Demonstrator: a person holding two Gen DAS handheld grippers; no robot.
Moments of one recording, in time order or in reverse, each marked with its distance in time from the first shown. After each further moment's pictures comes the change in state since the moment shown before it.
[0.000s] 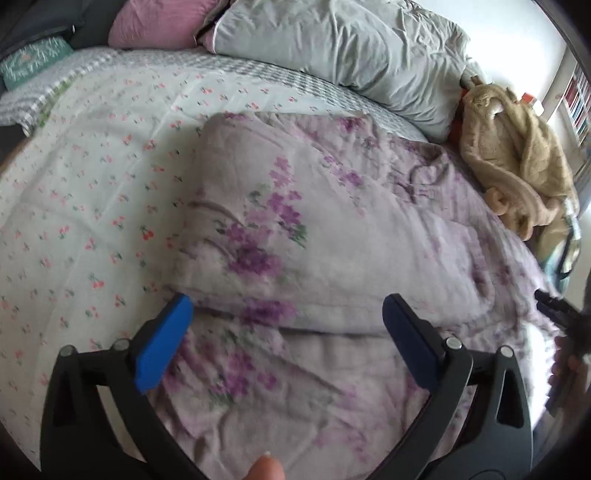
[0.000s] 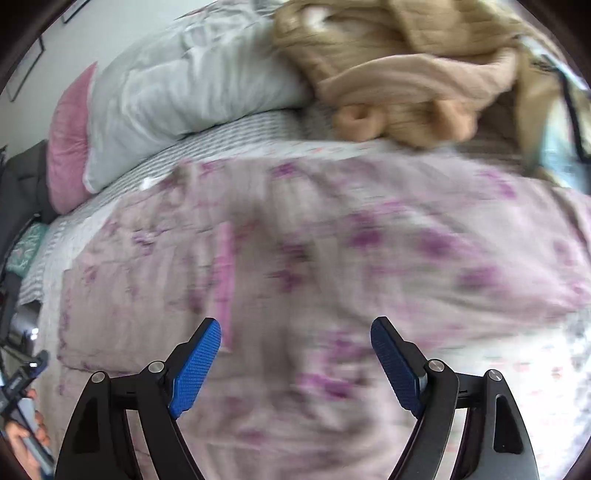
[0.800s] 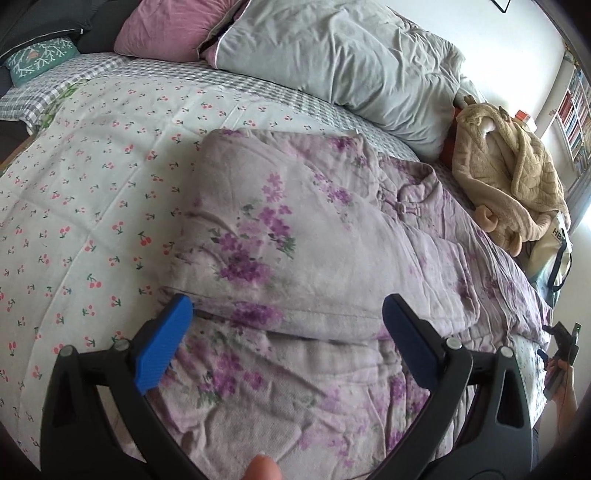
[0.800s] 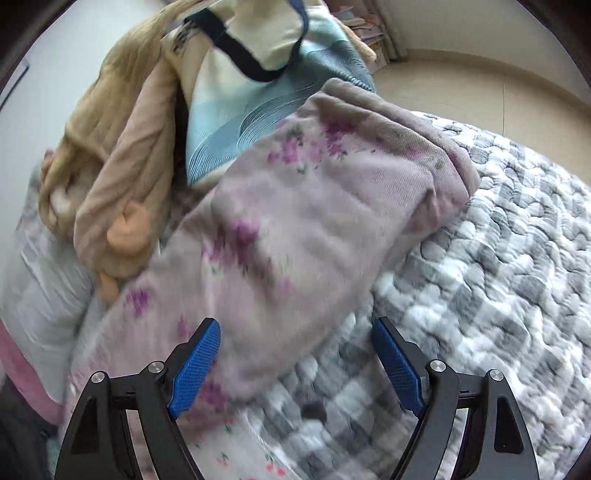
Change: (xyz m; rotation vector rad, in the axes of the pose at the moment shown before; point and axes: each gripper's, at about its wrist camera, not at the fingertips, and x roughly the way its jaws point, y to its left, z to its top) left arm -0.010 -0.005 -0.004 -0.022 -0.087 0.007; right arm -0.037 -0.324 -0.022 0.745 -0.161 -0.100
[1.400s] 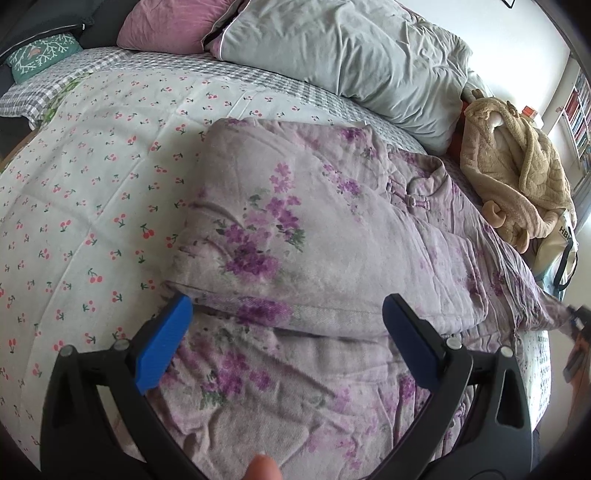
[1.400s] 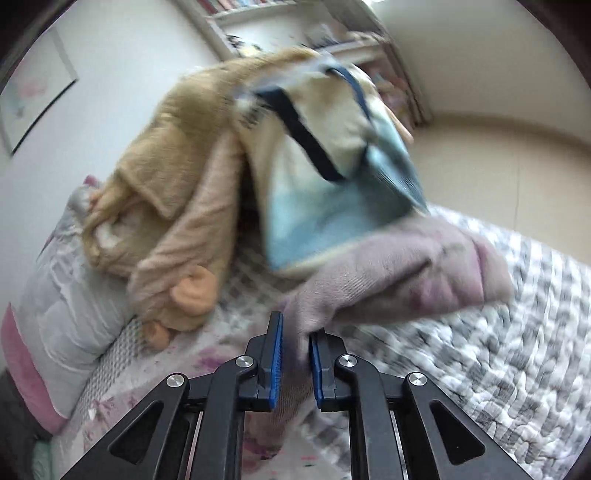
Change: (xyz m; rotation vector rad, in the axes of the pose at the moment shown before) left arm 0.007 0.001 -0.003 -0.005 0.028 0.019; right arm -0.082 0.072 0.015 -0.137 -0.261 0.072
